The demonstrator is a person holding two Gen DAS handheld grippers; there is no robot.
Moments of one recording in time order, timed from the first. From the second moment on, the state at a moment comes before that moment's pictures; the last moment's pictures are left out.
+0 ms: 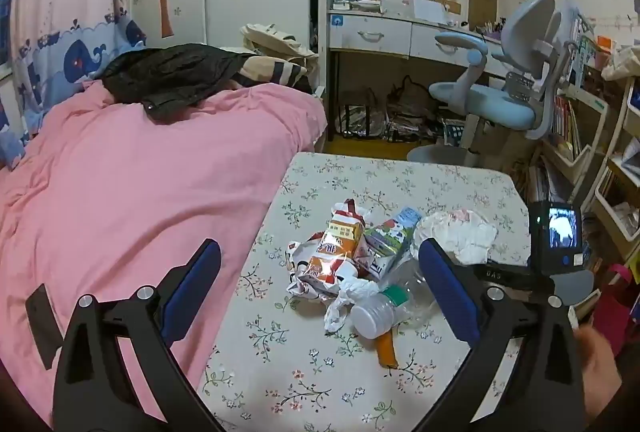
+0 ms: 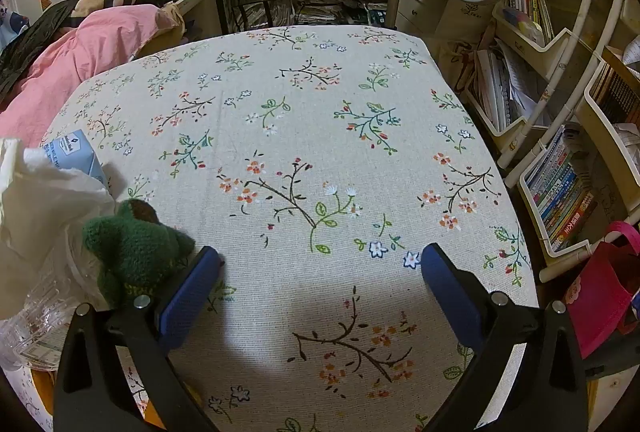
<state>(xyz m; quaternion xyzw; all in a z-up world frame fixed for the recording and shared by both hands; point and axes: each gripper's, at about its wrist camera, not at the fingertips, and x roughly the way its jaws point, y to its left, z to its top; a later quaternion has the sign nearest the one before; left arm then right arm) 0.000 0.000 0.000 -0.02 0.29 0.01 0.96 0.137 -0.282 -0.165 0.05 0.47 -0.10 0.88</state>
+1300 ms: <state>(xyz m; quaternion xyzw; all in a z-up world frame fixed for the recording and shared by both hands) -0.009 0.018 0.009 -0.04 0.25 0.04 0.97 -0.042 -0.219 -0.013 0.03 0.20 0.01 0.98</state>
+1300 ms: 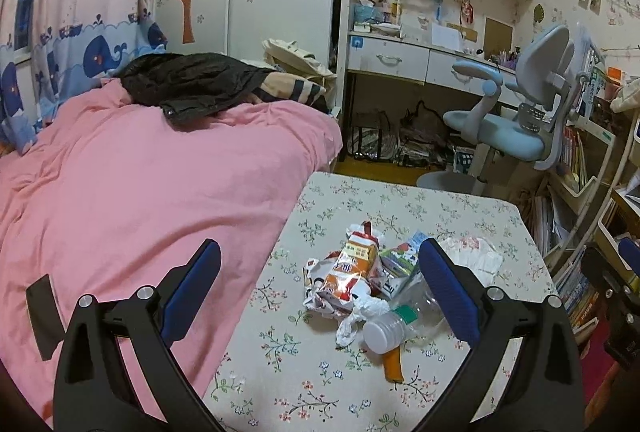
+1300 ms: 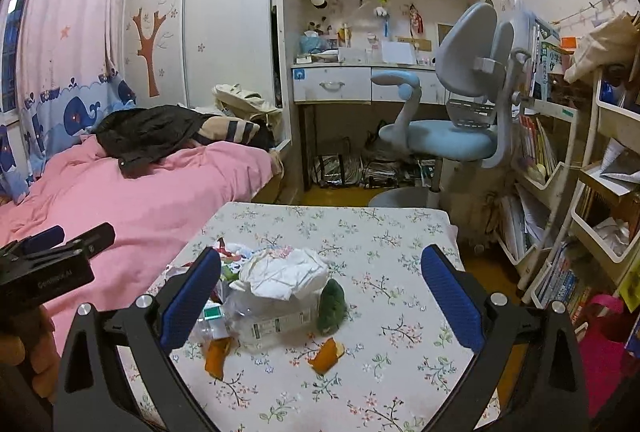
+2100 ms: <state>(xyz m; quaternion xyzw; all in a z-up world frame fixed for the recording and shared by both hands) -0.014 0.017 0.016 -0.04 0.23 0.04 0.97 -0.035 -0.216 -0.014 0.02 0.20 -0.01 0.98</state>
